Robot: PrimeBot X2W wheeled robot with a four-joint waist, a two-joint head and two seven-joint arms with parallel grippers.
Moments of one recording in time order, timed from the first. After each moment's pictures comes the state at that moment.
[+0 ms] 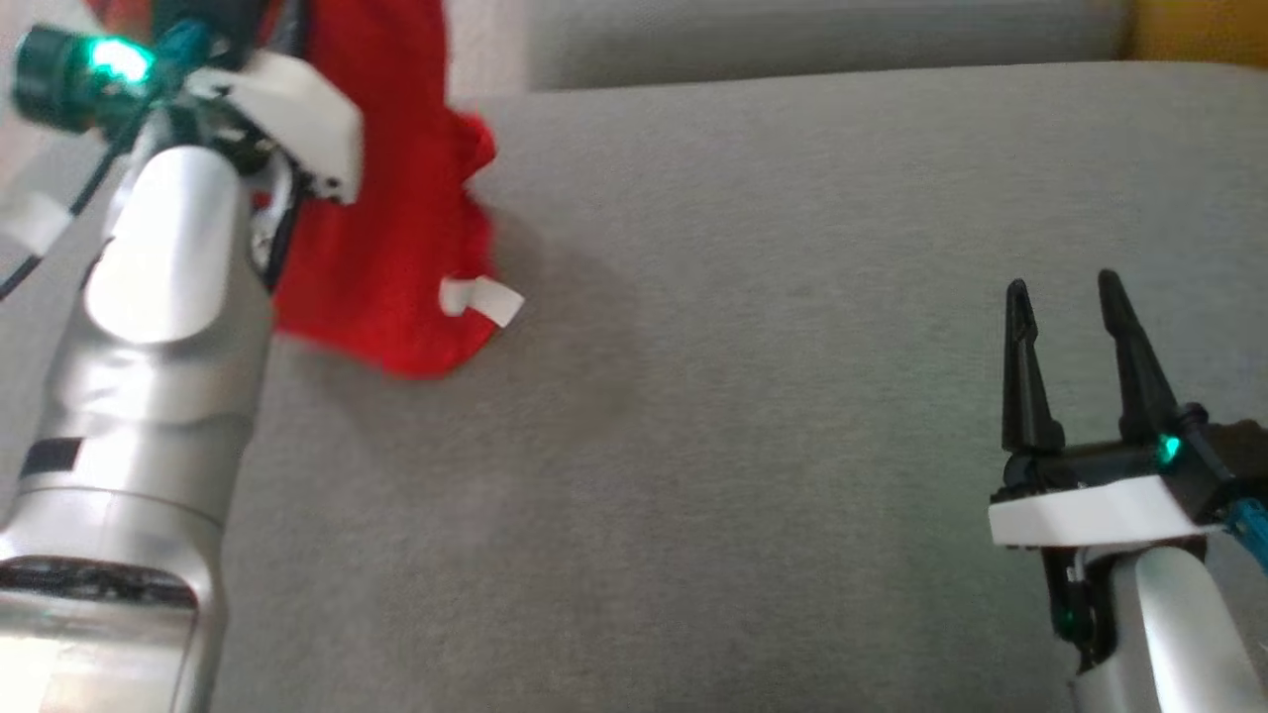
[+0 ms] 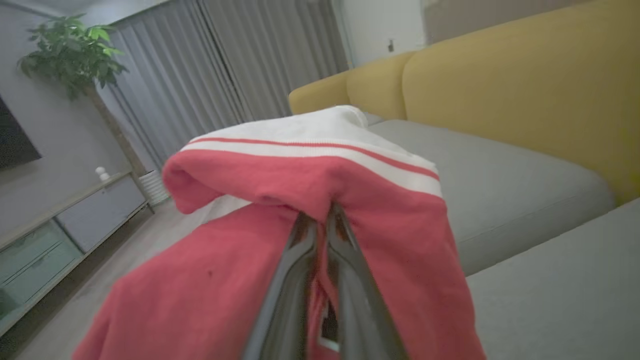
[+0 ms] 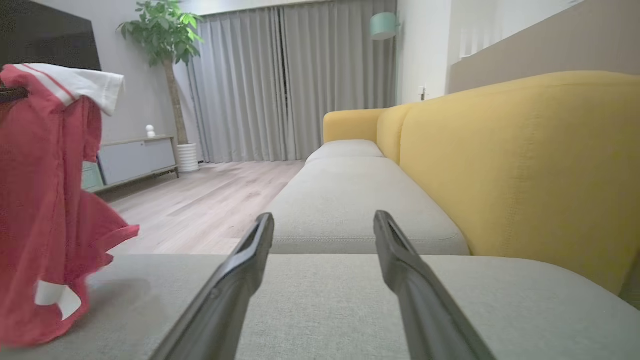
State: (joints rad) left arm -1.04 0.18 -0.29 0.87 -0.07 -0.05 -0.01; right arm -0.12 -0.05 -0.01 0.10 0.08 0.13 -0.26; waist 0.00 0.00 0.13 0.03
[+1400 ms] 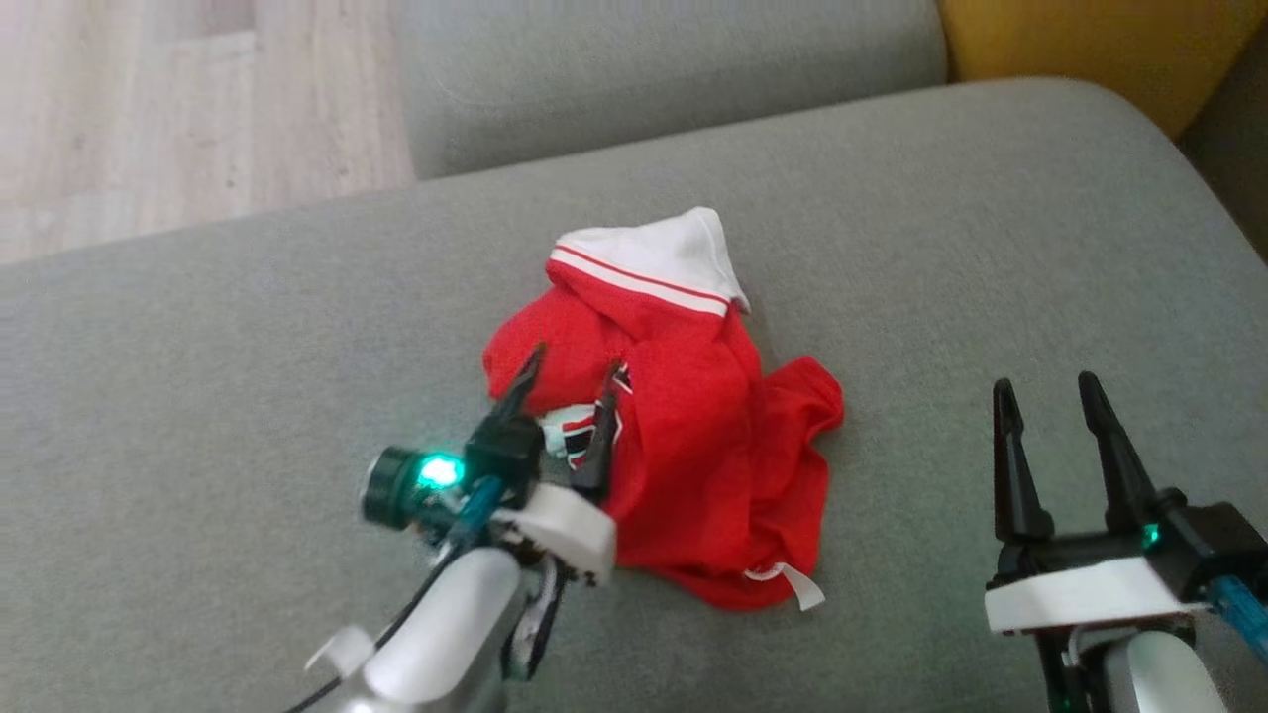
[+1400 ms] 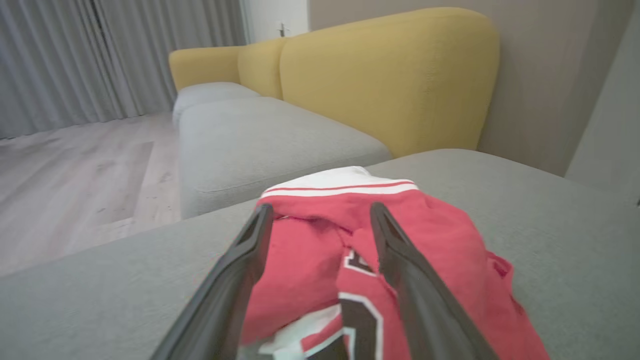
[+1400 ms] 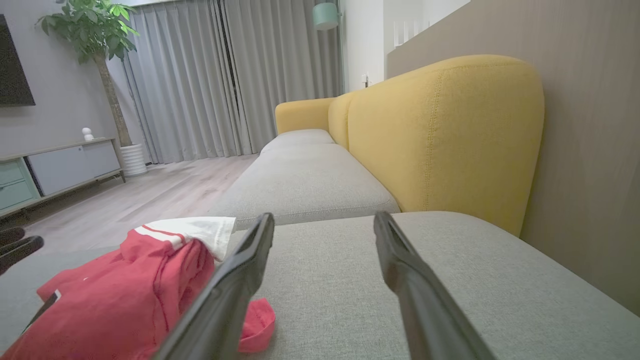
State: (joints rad) left arm -0.47 0.06 -0.74 0.59 -0.44 0.22 -0.21; right arm 0.01 -0.05 -0.01 0.12 0.11 0.13 -0.26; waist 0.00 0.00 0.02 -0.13
